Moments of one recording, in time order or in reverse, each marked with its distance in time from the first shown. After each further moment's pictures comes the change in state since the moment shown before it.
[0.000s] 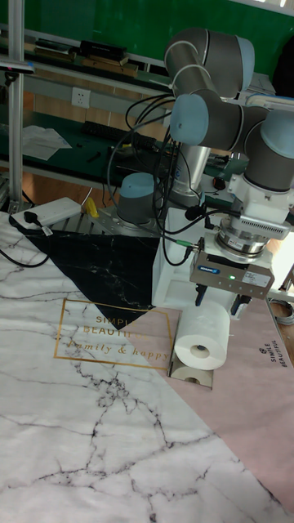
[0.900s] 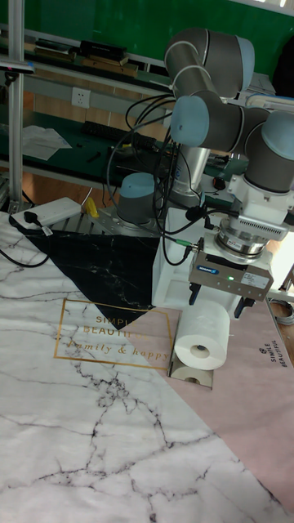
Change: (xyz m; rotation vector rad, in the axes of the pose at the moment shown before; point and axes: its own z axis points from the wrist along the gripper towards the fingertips) arm 0.001 -0.002 0.003 0.009 0.001 0.047
